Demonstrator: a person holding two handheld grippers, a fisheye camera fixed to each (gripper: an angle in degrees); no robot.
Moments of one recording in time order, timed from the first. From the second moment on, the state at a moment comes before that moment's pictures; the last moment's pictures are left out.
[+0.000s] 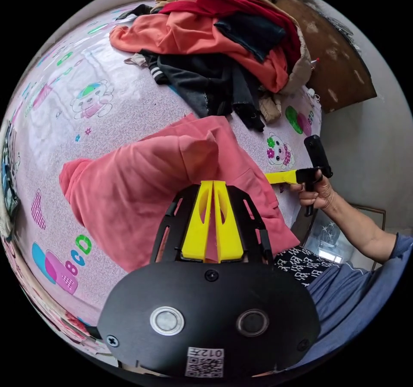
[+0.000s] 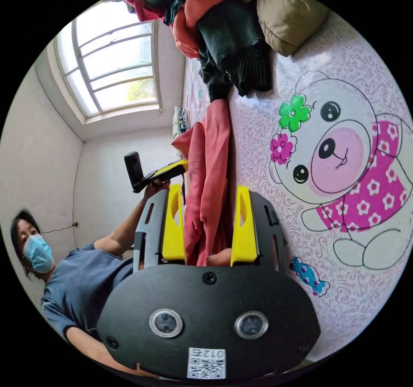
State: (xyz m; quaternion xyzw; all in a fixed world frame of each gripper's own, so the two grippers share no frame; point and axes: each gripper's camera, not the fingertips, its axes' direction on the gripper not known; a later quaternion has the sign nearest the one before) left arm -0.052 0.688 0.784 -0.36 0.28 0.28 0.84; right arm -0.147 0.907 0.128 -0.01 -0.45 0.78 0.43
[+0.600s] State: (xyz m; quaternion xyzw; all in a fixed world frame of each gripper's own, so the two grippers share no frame) left arm -0.125 0.667 0.836 -0.39 0.40 0.19 0.81; right arm -0.129 0.828 0.283 -0.14 -0.55 0.67 0.48
